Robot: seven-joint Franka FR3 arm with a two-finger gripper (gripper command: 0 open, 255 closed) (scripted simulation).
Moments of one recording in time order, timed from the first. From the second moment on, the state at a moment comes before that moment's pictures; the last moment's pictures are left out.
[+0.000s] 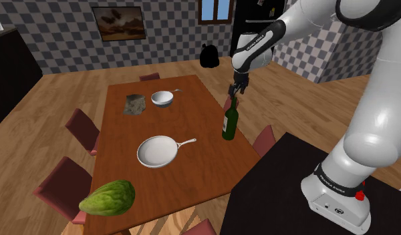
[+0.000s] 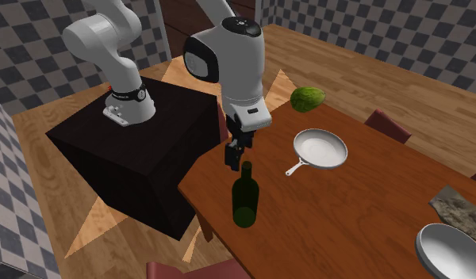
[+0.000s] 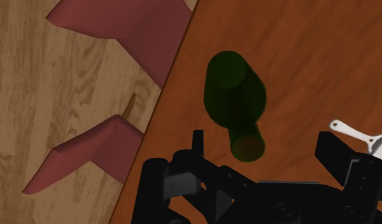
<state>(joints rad) -0.08 0.23 -0.19 -2.17 0.02 2.45 -0.28</state>
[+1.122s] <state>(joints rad) -0.09 0.34 -0.17 -2.15 0.05 2.54 -0.30</state>
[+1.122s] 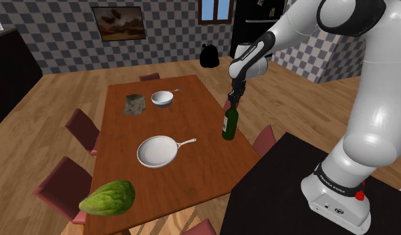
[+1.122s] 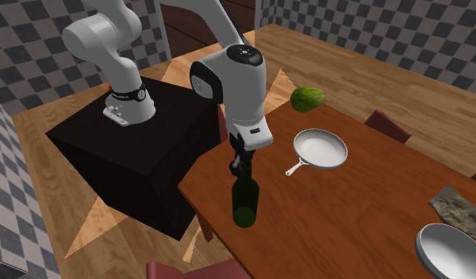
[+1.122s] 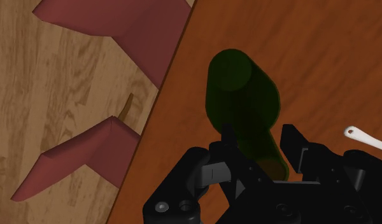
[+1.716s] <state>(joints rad) -0.09 0.34 -0.17 -2.15 0.05 2.53 -0.30</state>
